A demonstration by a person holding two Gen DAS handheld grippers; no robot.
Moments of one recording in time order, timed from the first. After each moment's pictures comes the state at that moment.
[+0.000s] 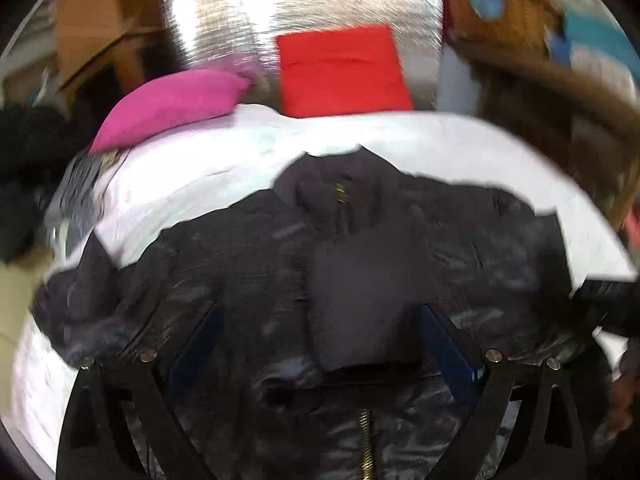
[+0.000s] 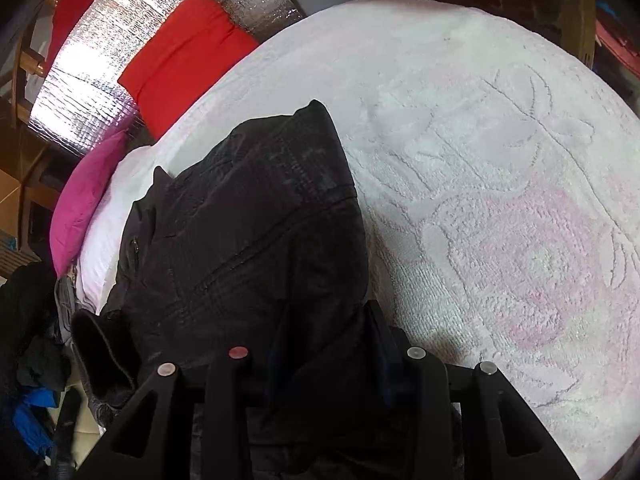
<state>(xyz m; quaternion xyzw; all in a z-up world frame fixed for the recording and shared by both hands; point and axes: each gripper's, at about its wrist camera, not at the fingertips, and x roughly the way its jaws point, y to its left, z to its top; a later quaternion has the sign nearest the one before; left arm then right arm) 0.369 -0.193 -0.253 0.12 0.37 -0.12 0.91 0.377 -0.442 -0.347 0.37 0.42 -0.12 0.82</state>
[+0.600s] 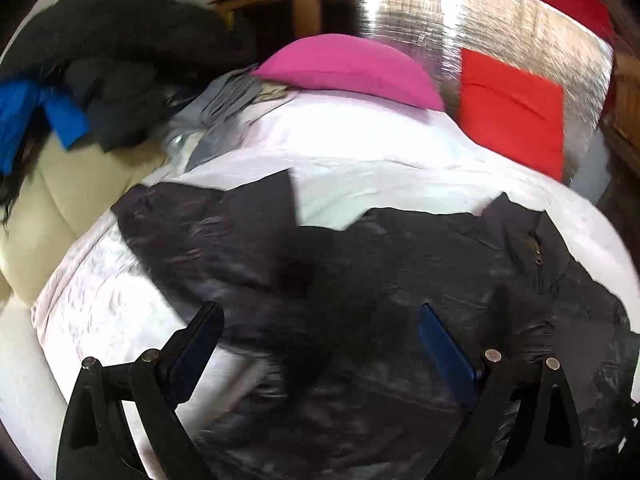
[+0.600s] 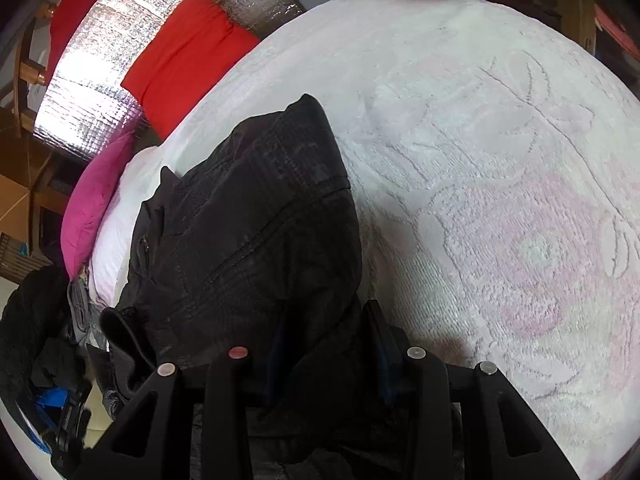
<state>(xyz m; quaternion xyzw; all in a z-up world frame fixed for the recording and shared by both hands) 0.399 0.004 -0.234 -0.05 0.39 0.09 0.91 0.365 -0.449 -0.342 0.39 0.42 -0.12 0.81</state>
